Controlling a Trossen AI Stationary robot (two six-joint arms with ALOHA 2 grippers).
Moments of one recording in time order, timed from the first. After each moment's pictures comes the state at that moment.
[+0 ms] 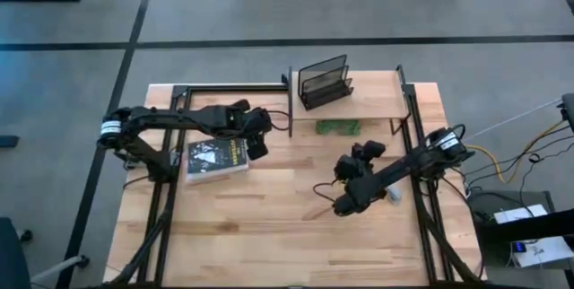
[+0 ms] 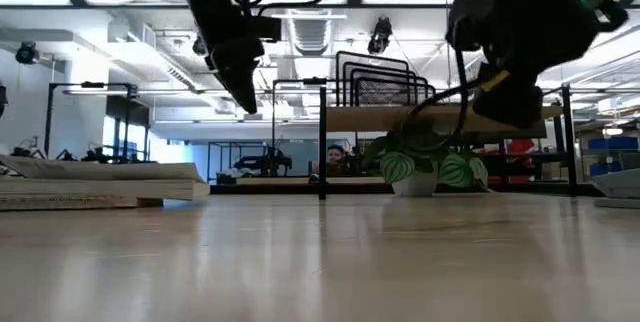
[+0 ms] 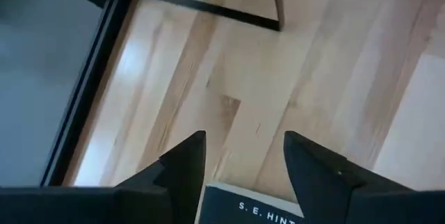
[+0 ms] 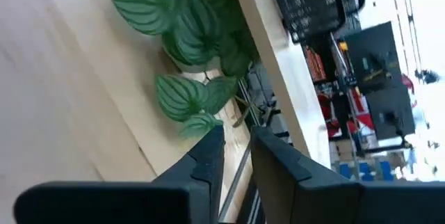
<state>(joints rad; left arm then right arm) 0.16 1.51 1.19 -0.80 -0.38 -0.11 0.40 1.81 1.10 -1.57 1.02 1.27</state>
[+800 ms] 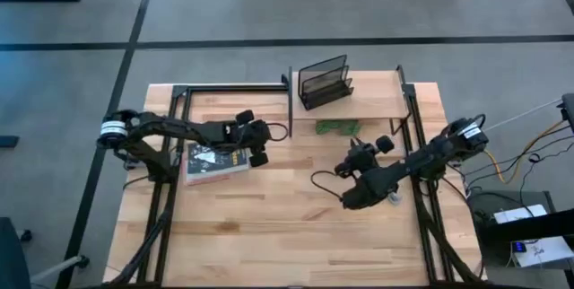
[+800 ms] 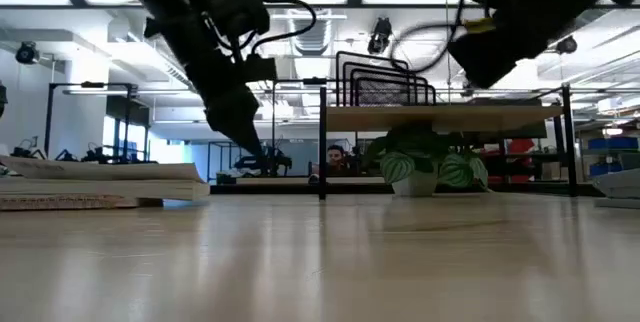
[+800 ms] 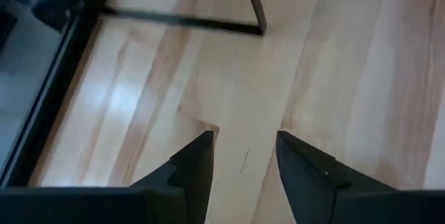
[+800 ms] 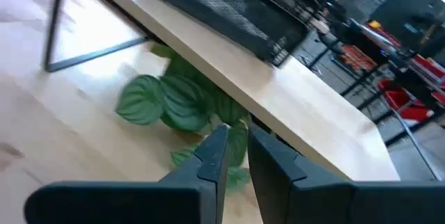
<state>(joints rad) 0.16 1.51 0.83 -0.23 -0.37 0.04 0.38 1.62 1.04 -1.34 1.21 1.39</state>
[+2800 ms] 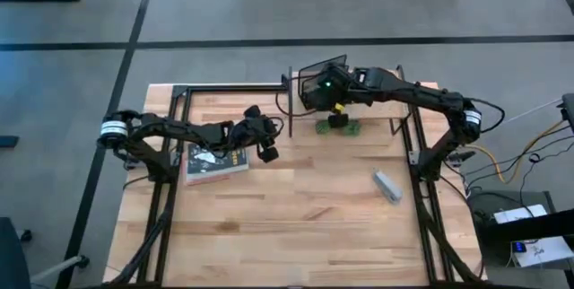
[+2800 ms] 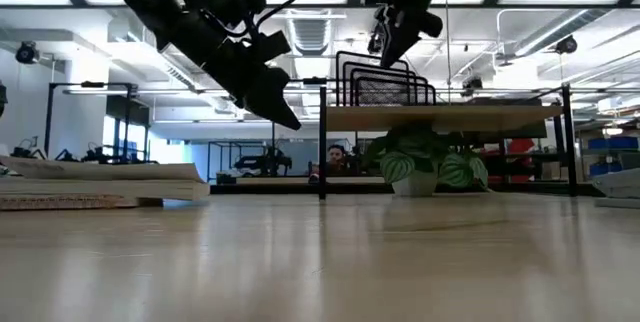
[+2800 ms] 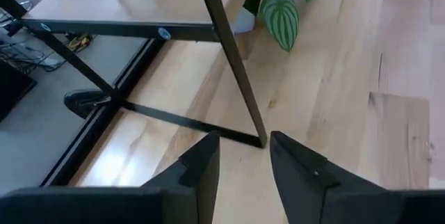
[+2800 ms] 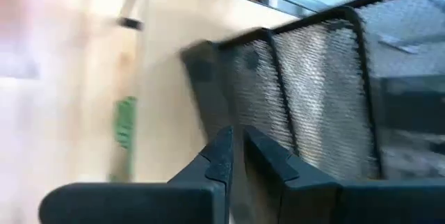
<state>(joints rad) 0.16 1.51 0.79 0.14 -0.38 0.07 -0.38 1.61 1.59 -0.98 0.17 -0.60</state>
